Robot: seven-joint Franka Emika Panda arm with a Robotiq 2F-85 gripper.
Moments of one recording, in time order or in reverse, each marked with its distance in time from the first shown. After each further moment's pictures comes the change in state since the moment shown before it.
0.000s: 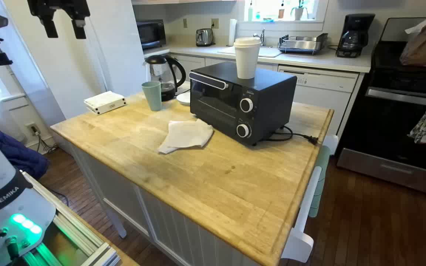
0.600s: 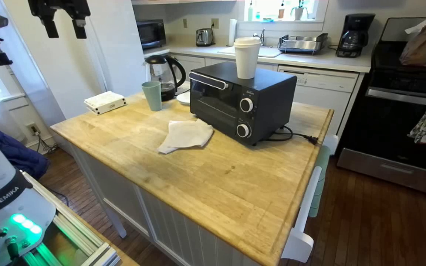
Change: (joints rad) arm -0.001 0.000 0.003 0.000 -0.008 0.003 0.005
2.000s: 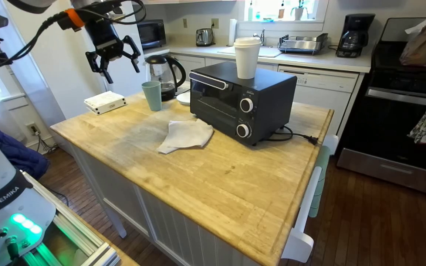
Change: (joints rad) arm 0.060 0.466 0.139 -0.023 -0.382 0.439 -0.116
